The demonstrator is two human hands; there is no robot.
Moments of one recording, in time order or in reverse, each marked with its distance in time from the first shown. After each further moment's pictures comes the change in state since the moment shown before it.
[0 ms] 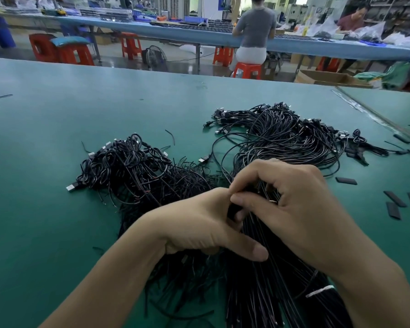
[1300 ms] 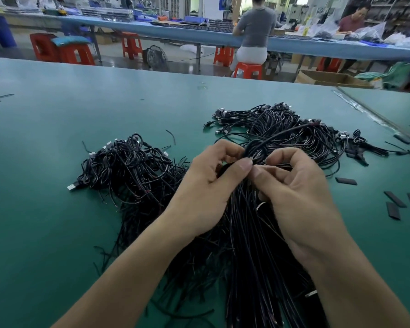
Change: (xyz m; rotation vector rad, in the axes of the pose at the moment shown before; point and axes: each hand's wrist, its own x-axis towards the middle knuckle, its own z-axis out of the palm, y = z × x) left_hand 0.018 0.005 0.006 0.033 0.731 0.408; right_hand 0.009 0.002 0.023 0.812 0.367 0.491
